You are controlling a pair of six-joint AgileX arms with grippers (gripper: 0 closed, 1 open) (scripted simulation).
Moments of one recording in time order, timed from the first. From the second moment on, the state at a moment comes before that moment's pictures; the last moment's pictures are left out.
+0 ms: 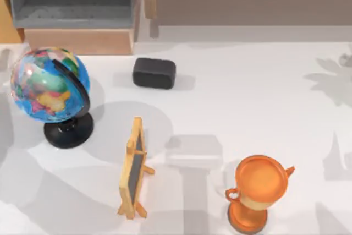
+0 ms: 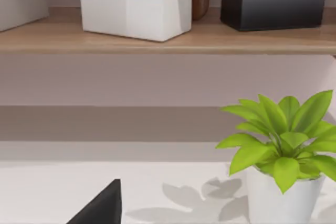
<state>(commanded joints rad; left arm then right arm) 0.38 2.23 1.06 1.14 0.41 1.49 0.00 0.00 0.00 0.00 0.00 0.00</state>
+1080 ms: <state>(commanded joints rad) 0.39 2.33 1.21 1.11 0.44 1.58 0.00 0.00 0.00 0.00 0.00 0.00</state>
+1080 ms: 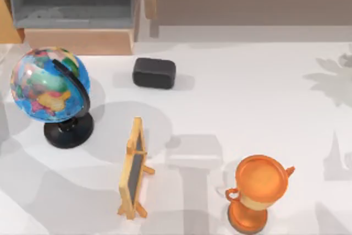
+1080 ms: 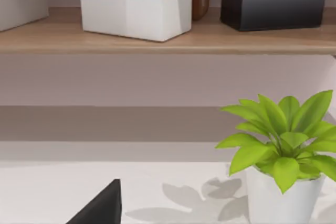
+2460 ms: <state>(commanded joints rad) 0.40 2.34 1.21 1.11 0.44 1.58 0.00 0.00 0.00 0.00 0.00 0.00</state>
